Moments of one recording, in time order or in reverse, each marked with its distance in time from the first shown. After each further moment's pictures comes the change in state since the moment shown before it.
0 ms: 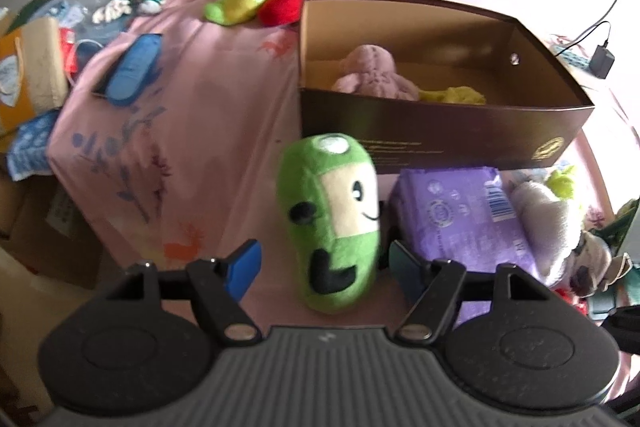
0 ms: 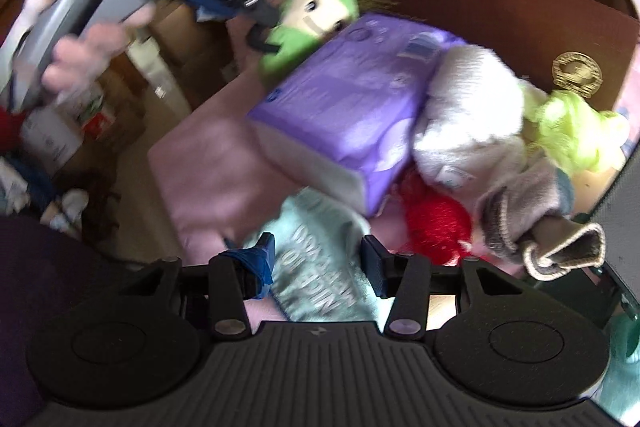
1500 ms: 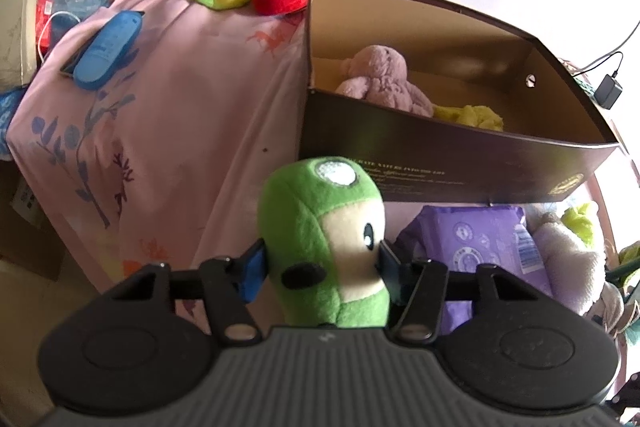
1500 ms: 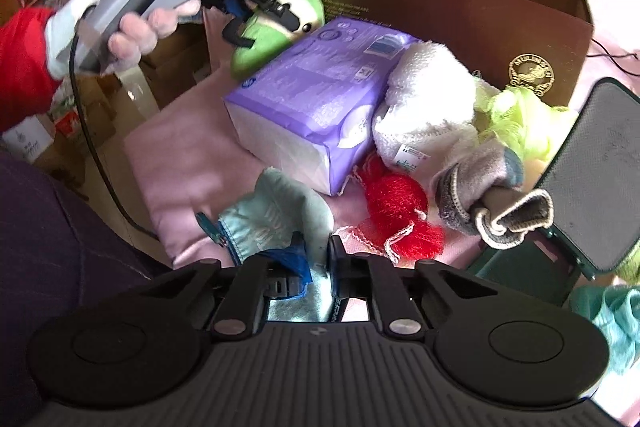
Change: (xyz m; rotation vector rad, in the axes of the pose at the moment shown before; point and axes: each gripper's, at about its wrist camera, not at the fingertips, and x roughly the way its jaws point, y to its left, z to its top) left arm 0.051 0.020 0.015 -0.072 -0.010 -0.079; right arm -0.022 -0.002 -0.023 0.006 -0.065 -0.120
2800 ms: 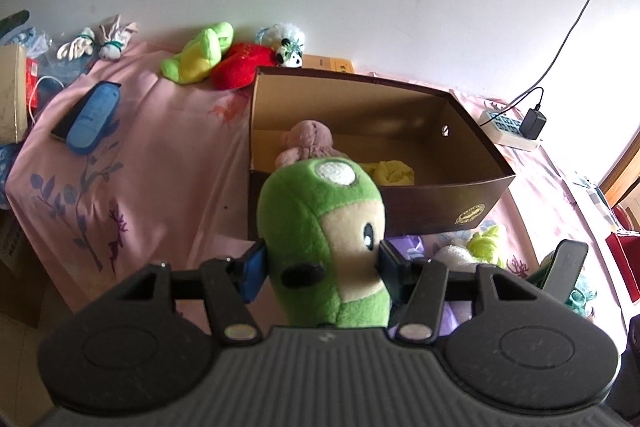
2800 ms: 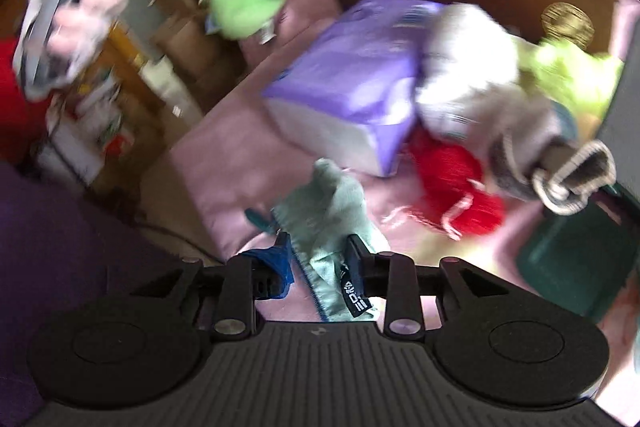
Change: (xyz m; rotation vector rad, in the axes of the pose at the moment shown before) left arm -0.093 -0.020 -0.003 0.062 -0.164 -0.127; right arm 0.008 -0.004 -0.007 0.075 0.044 0.185
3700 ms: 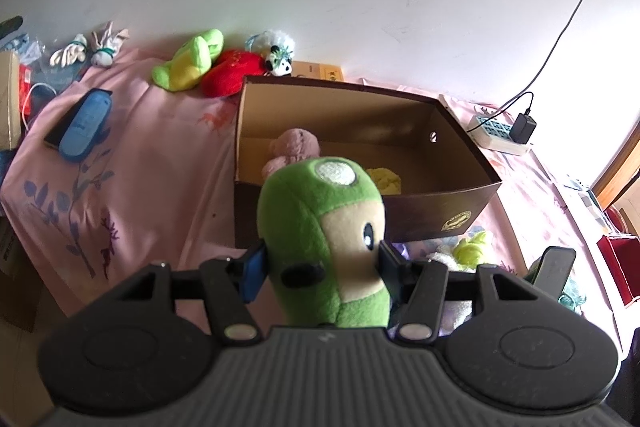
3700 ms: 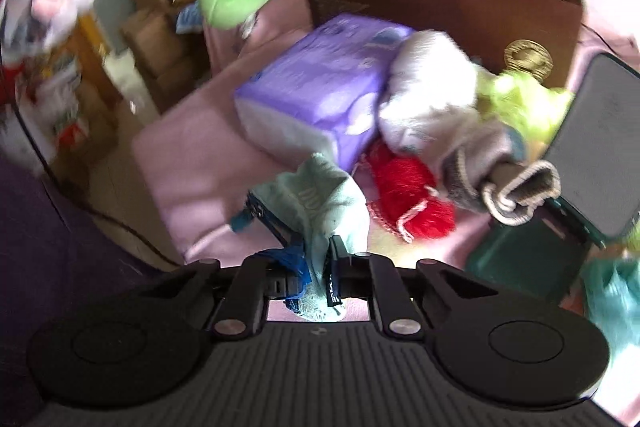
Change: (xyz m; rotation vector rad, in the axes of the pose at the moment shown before) left arm -0.005 -0.006 0.004 0.010 -0.015 -0.025; right arm -0.016 0.001 -0.009 -0.013 -0.079 -0.169
